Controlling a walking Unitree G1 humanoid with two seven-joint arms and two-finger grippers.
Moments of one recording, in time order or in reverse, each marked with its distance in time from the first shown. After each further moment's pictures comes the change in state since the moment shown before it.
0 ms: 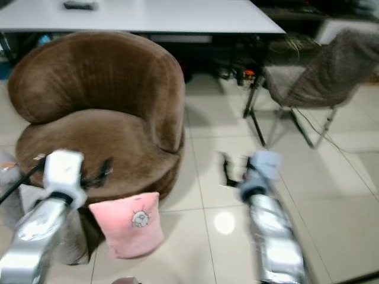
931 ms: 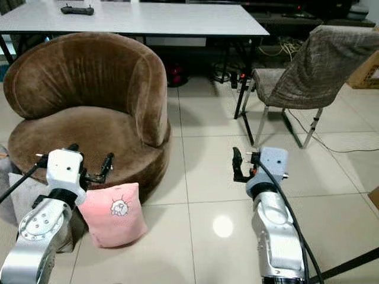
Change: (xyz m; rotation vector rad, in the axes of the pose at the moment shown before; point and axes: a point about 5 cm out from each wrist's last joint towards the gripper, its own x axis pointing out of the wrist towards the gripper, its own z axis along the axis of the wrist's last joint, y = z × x) left arm 0.001 -0.009 0.015 -0.002 -0.121 -0.034; right arm -0.001 -0.025 0.006 -0.111 -0.040 -0.169
